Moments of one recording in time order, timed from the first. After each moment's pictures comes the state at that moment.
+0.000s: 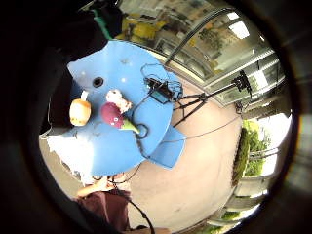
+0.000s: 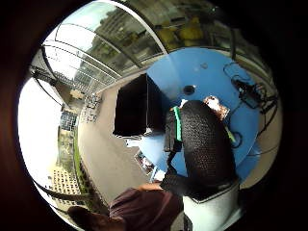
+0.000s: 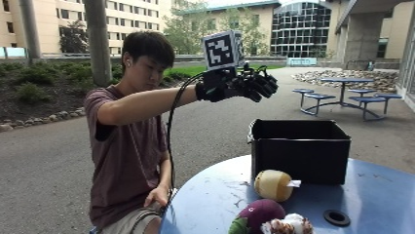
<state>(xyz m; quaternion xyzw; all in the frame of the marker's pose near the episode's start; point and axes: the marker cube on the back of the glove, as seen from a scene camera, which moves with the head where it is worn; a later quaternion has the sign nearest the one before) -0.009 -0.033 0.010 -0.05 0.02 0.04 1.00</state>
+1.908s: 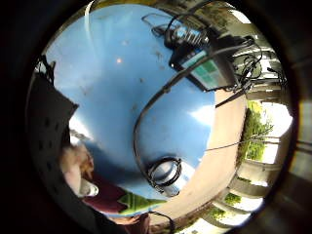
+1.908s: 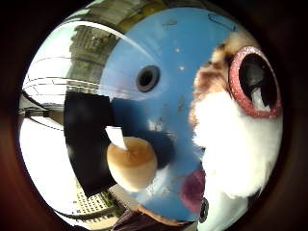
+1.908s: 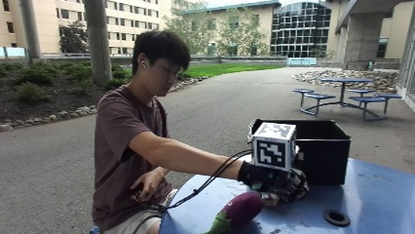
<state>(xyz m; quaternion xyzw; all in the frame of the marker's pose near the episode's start) 0.049 -0.092 0.274 -0.12 -0.01 0.11 0.99</state>
